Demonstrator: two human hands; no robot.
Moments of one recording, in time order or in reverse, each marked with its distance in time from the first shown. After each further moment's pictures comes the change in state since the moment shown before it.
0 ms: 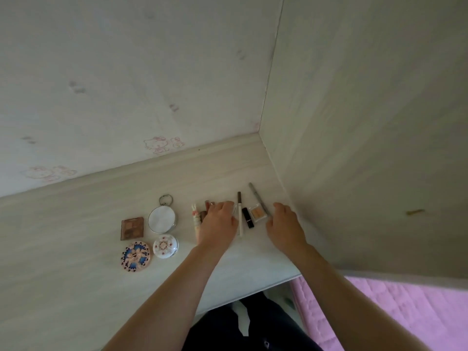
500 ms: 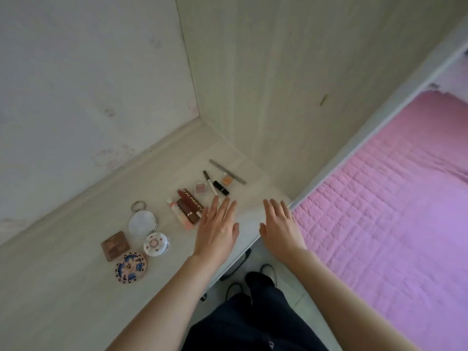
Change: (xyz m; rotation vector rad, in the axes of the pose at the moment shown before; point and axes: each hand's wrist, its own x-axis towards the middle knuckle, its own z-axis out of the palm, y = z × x) left_hand -0.086 -0.022 0.007 0.362 -0.151 0.625; right_hand -0.154 -0.005 0.045 -0.091 0.199 0.176
